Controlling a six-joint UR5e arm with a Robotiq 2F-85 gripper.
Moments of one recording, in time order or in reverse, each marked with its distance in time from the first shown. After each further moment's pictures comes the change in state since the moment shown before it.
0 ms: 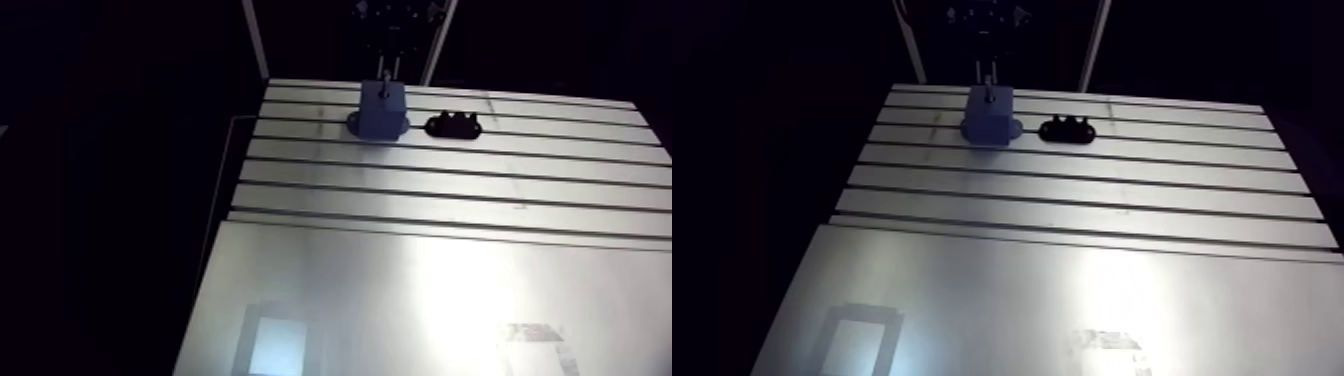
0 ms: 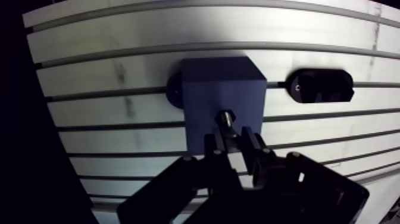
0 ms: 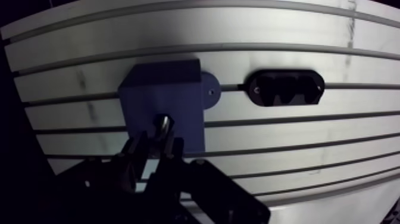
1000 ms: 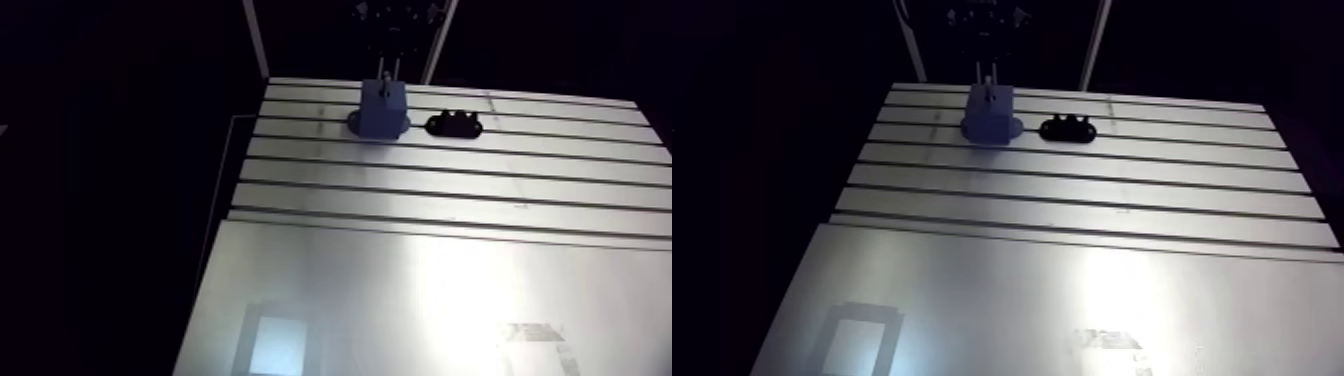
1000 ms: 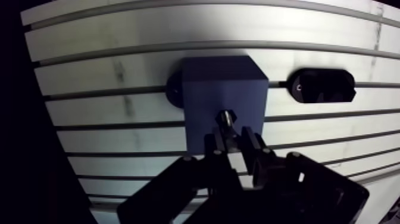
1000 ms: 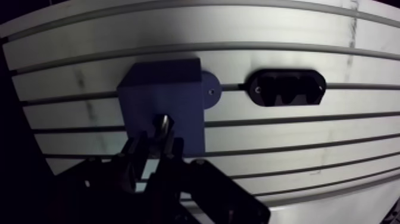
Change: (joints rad) arm 0.001 0.003 0.003 0.000 -0.001 -0.004
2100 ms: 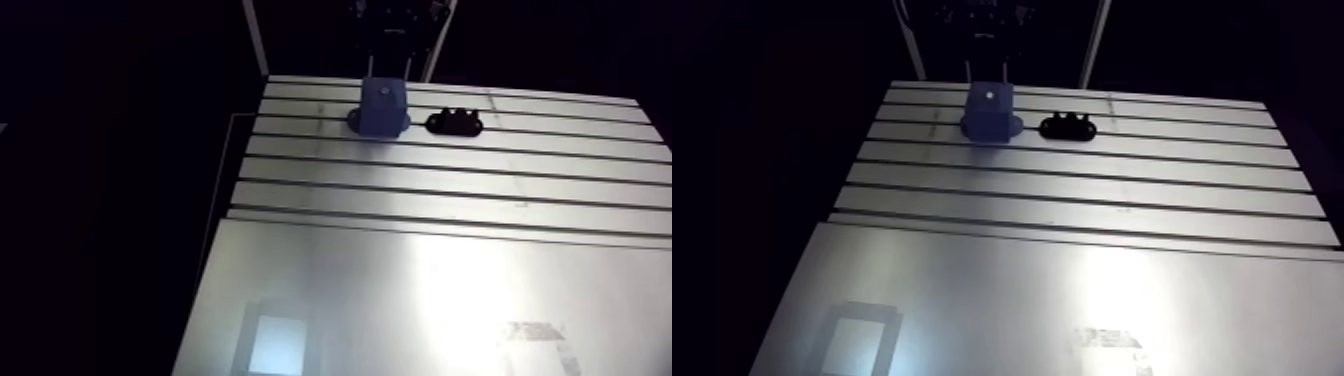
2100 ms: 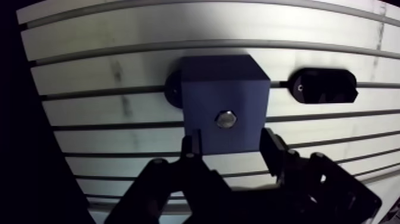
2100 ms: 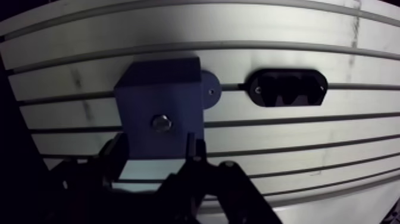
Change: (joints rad) arm -0.001 0.006 0.003 0.000 -0.001 -0.004
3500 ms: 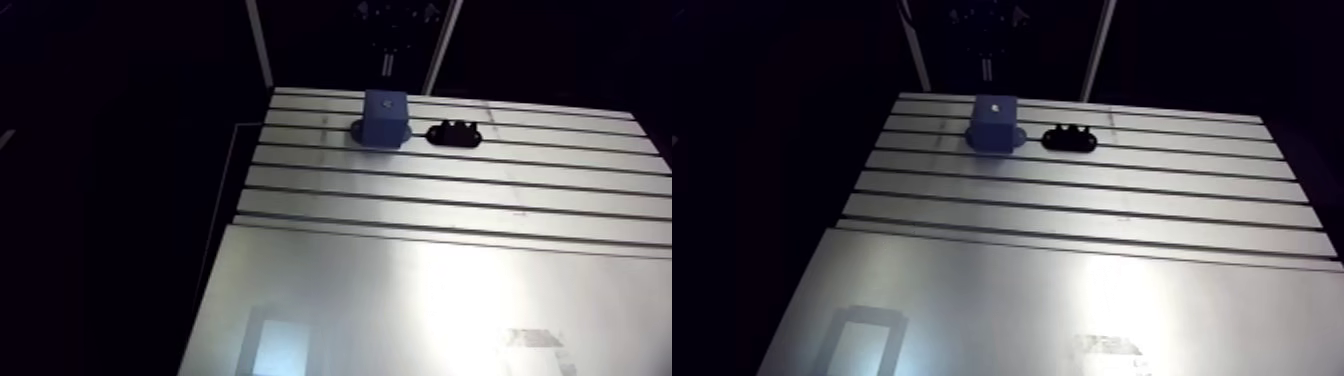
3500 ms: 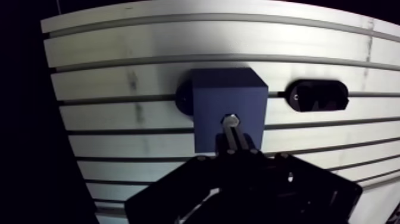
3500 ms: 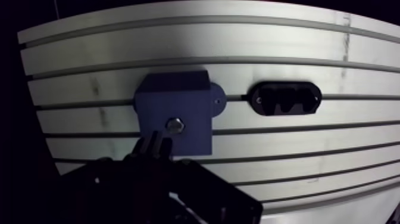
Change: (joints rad) arm 0.012 -0.038 0.008 -0.061 0.002 0.000
